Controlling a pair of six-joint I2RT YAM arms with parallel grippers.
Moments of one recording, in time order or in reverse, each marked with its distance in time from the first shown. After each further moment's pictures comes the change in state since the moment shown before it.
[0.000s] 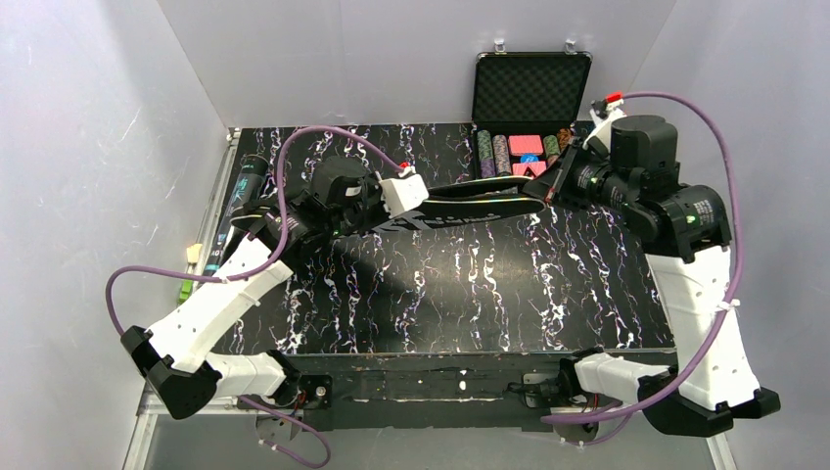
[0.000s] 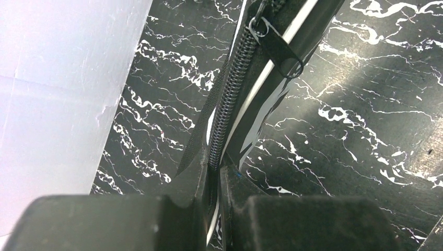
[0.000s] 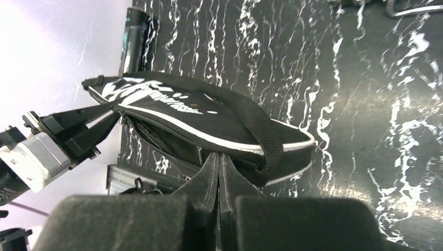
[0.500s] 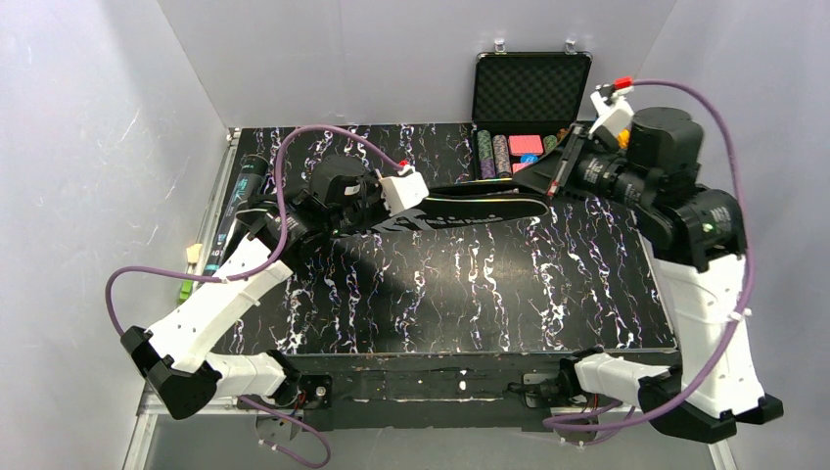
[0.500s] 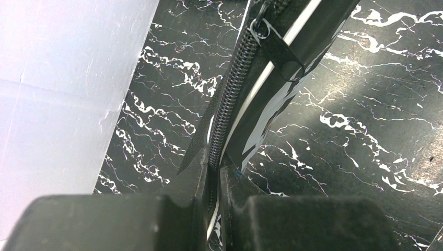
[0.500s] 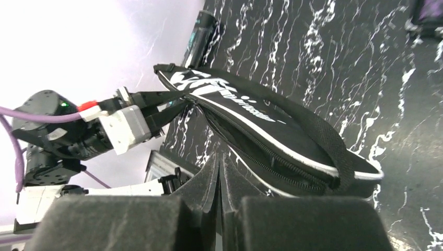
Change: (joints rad) left arm 0.000 0.000 0.000 0.029 0.011 0.000; right arm 0.005 0.012 0.140 0.051 -0.155 0.019
